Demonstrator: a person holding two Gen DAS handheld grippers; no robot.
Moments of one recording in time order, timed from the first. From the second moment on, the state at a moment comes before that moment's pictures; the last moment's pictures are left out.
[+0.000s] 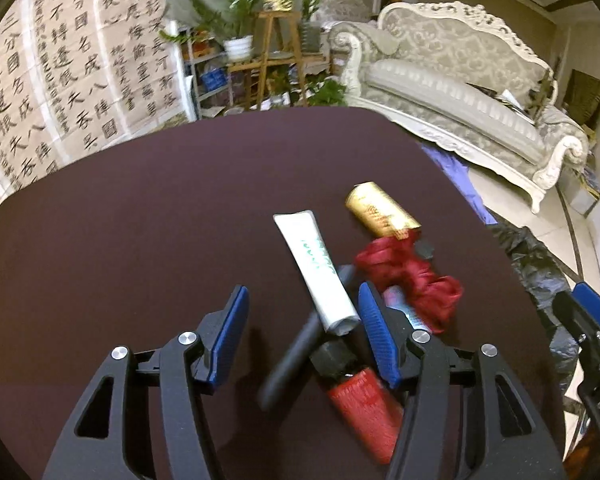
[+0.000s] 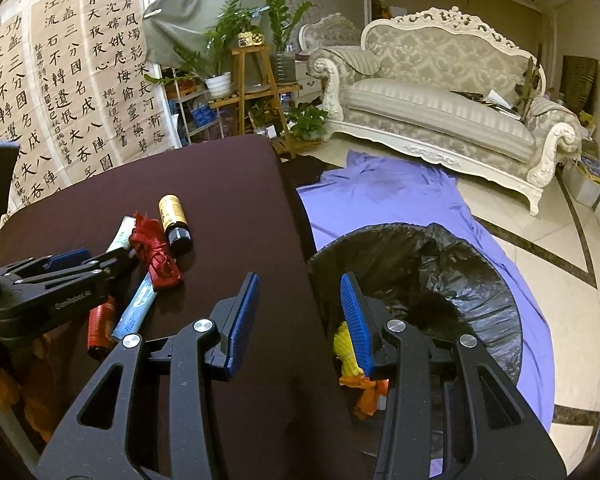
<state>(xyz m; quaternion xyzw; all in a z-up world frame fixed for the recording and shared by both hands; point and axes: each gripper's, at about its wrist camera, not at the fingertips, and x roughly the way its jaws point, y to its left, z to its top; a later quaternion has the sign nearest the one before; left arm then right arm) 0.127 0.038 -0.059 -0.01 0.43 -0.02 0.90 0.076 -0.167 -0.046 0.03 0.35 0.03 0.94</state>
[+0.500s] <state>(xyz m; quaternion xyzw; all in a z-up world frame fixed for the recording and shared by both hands) 0.135 0.064 -0.061 -0.01 0.43 -0.01 0.90 0.089 -0.141 -0.047 0.01 0.36 0.05 0.93</state>
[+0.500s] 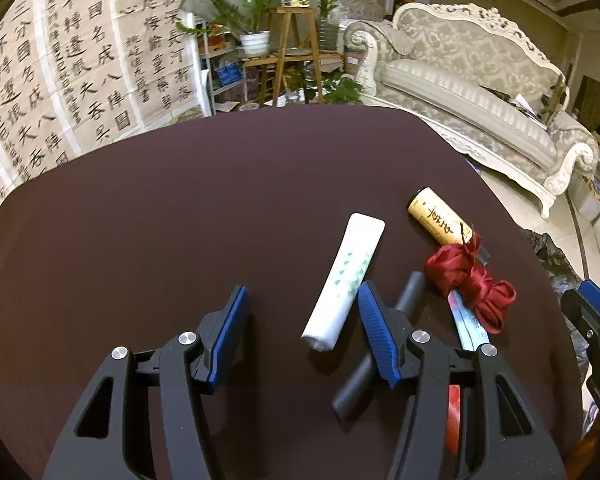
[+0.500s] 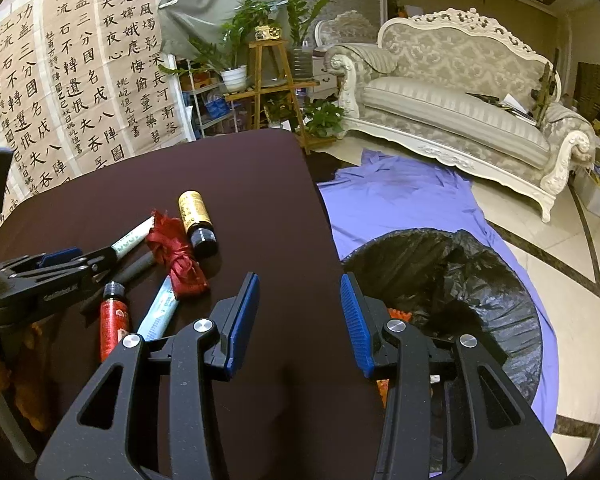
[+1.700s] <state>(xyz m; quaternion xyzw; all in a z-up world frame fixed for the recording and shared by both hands) 0.094 0.121 -0.058 -0.01 0.41 0.03 0.91 0.104 -0.058 -0.052 -0.04 0.39 0.13 0.91</state>
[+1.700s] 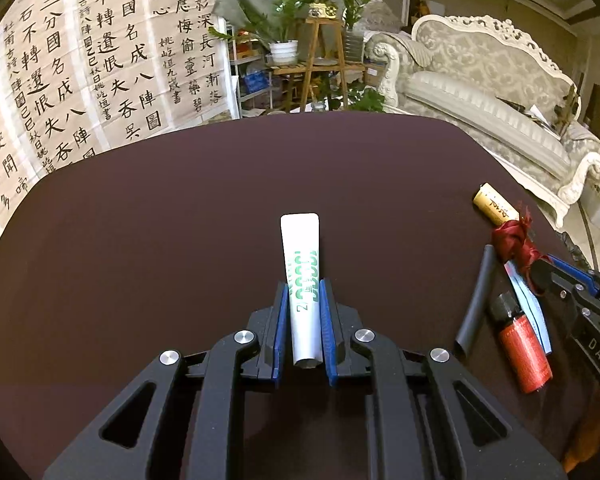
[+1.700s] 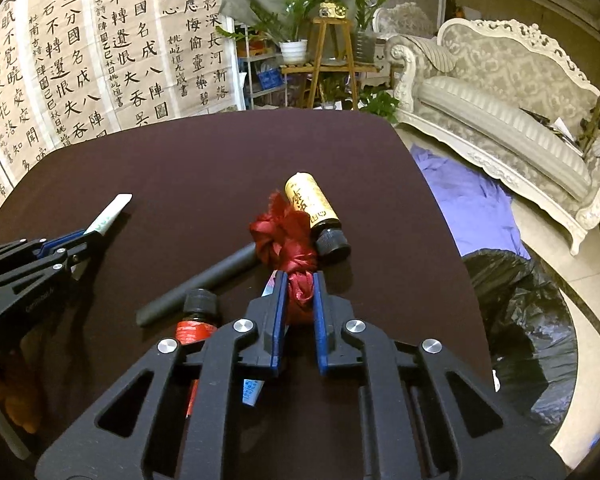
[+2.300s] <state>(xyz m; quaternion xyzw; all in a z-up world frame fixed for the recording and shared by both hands) 0.064 0.083 -0.029 -0.02 0.36 -0.02 0.93 0.058 -0.116 -0.028 -0.01 0.35 0.06 0.94</state>
